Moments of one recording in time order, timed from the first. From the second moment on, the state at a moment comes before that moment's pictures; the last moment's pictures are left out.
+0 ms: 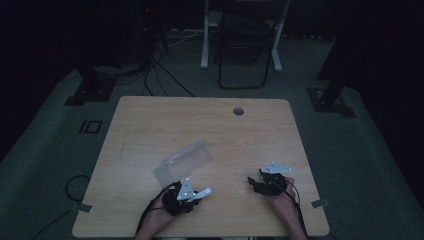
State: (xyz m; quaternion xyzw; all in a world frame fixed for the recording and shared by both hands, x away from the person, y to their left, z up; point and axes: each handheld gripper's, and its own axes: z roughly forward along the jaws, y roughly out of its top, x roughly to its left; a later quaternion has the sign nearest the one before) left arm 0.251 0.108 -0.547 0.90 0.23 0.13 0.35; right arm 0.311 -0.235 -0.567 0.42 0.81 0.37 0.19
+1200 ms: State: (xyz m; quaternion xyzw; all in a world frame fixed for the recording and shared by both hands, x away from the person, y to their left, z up) left arm 0.247 0.119 -0.514 0.88 0.22 0.16 0.38; right arm 0.311 -0.235 -0.567 0.42 0.81 0.37 0.19
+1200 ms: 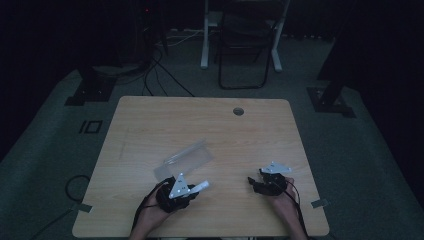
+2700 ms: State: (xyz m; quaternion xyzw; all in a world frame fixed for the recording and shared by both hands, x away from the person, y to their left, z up) left arm 0.264 0.128 -0.485 0.86 0.23 0.20 0.40; right arm 0.311 -0.236 -0.567 0.42 0.81 0.37 0.19
